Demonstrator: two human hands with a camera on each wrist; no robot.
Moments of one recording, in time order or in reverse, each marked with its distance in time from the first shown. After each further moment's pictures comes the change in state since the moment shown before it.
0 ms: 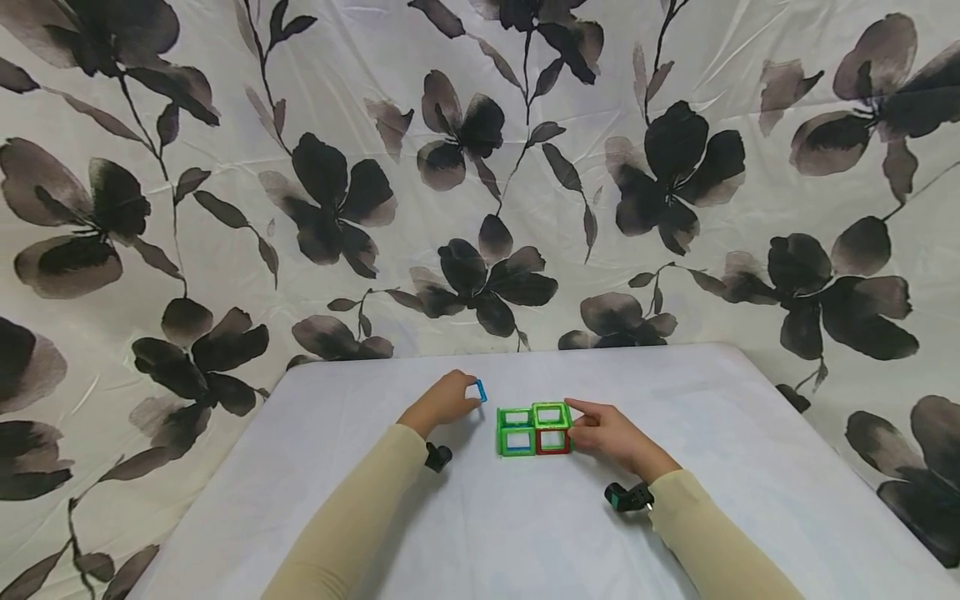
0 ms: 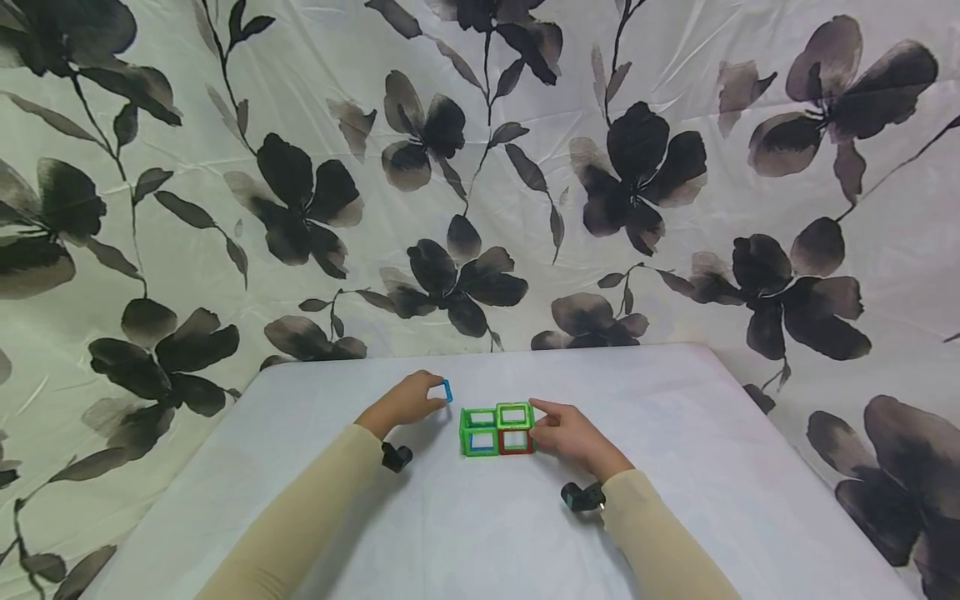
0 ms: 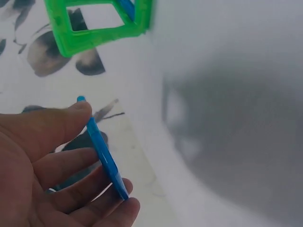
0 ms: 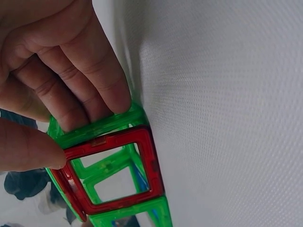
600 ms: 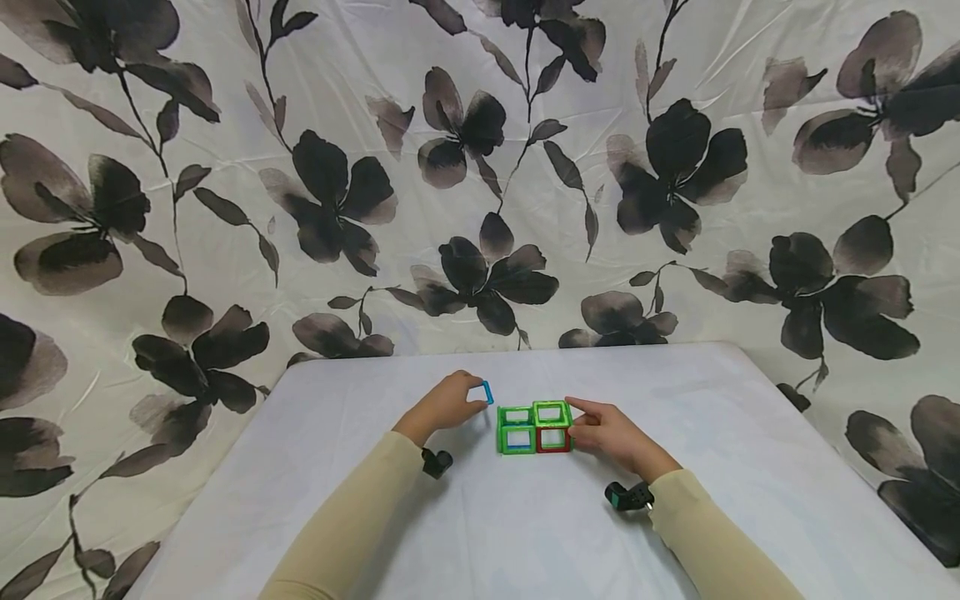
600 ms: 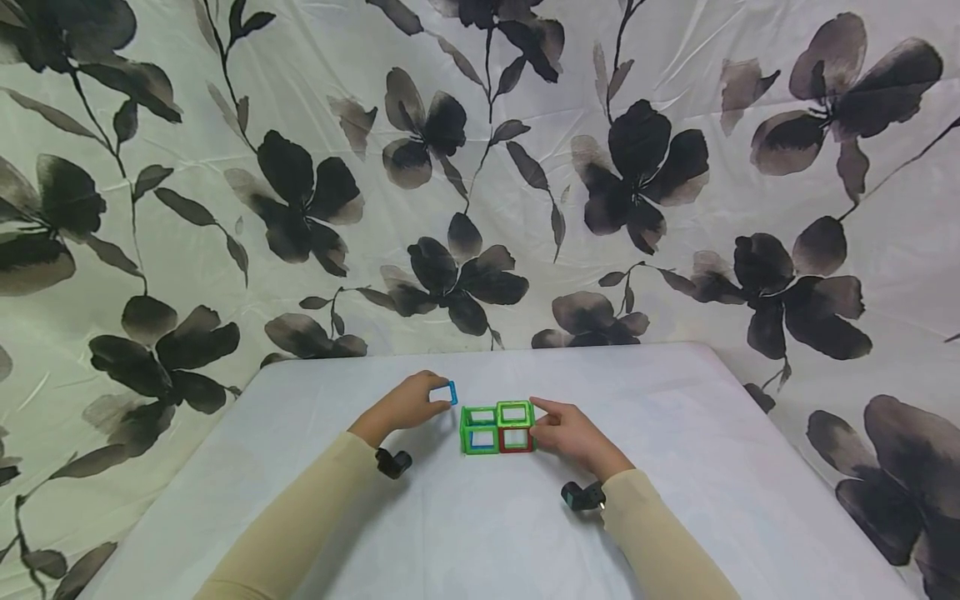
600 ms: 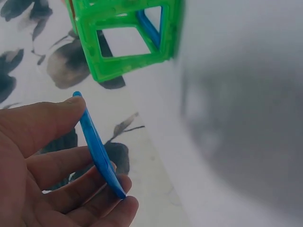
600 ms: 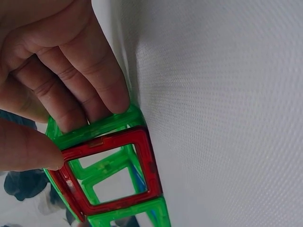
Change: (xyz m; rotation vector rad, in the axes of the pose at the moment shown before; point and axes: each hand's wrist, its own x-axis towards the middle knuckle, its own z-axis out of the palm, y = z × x) left_hand -0.019 0.010 -0.004 -0.053 0.015 0.054; right_hand 0.002 0.003 -0.001 0.013 -0.012 0.029
